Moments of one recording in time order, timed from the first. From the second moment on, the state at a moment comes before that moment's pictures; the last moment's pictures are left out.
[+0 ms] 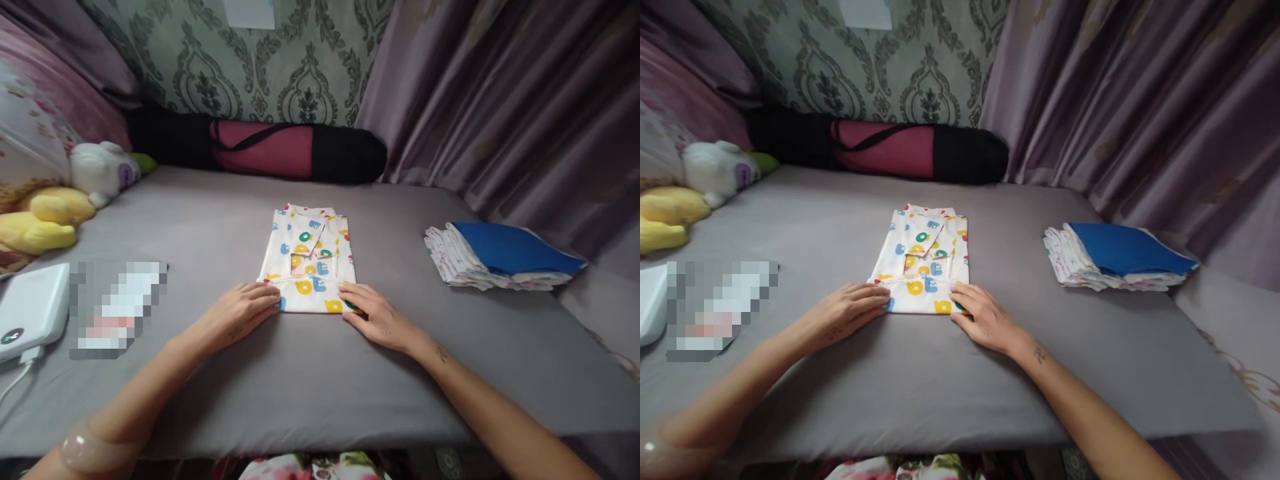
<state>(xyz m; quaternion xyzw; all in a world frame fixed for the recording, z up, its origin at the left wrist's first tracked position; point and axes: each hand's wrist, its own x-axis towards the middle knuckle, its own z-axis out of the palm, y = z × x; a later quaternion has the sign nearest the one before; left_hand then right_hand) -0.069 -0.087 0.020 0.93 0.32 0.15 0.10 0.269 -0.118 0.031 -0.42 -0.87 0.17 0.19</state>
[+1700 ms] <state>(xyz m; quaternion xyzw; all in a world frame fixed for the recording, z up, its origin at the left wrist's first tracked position) -0.057 -0.087 0.072 0.67 0.55 0.31 0.40 0.268 -0.101 0.067 -0.56 -0.65 0.38 0.34</state>
